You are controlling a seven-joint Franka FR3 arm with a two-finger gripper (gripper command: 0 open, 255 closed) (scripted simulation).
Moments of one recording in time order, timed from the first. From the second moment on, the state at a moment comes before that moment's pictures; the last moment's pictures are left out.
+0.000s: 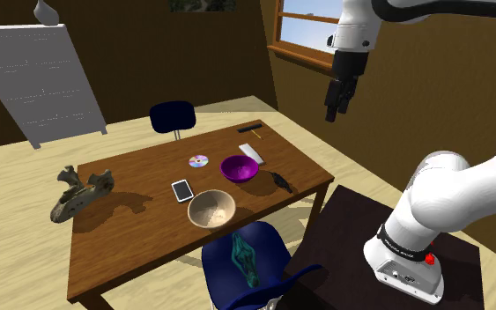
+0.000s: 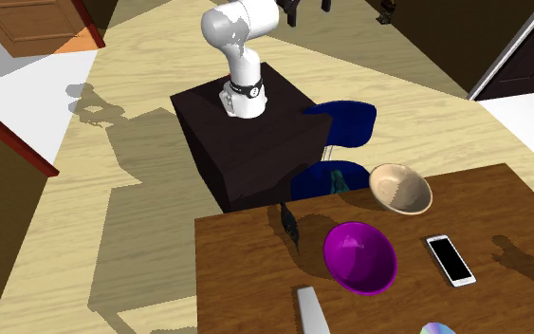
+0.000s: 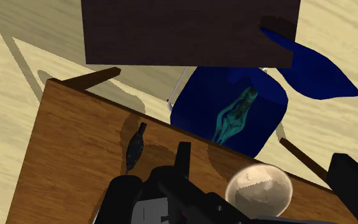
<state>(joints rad) -0.02 -0.80 -0.01 -2.34 0.10 1.47 0.00</state>
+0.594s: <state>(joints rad) -0.04 -0.73 -0.03 -2.51 0.07 1.73 -0.03</state>
